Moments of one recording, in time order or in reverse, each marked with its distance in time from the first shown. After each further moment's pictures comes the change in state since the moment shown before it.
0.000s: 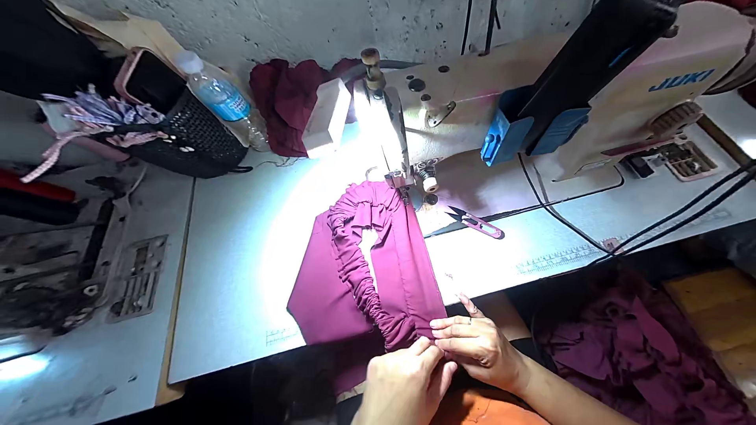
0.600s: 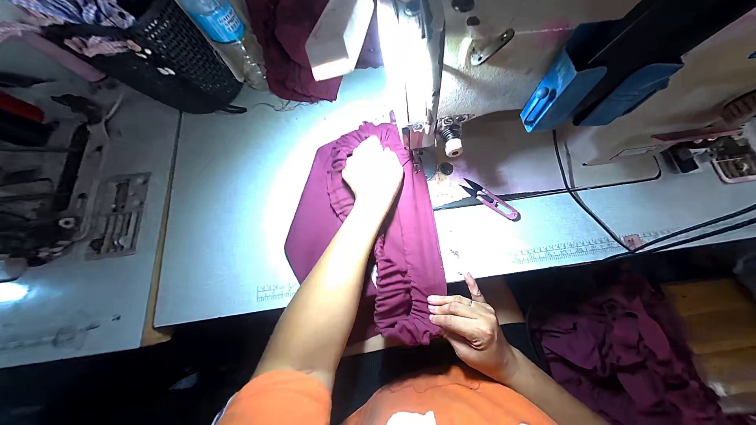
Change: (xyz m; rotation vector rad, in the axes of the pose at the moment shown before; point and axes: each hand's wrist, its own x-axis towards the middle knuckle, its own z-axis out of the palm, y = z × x) left_hand 0.215 -0.111 -0.007 0.130 0.054 -0.798; right_hand 0.000 -0.009 0.011 -0.048 0.057 0.109
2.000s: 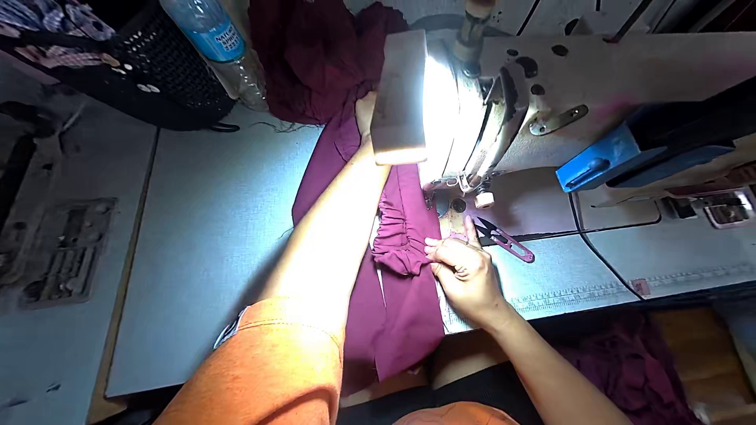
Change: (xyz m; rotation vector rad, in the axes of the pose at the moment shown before) left_hand 0.161 0.013 0.025 -0.482 0.136 0.210; right_hand 0.141 0.049 0.003 -0.168 0.074 0.209
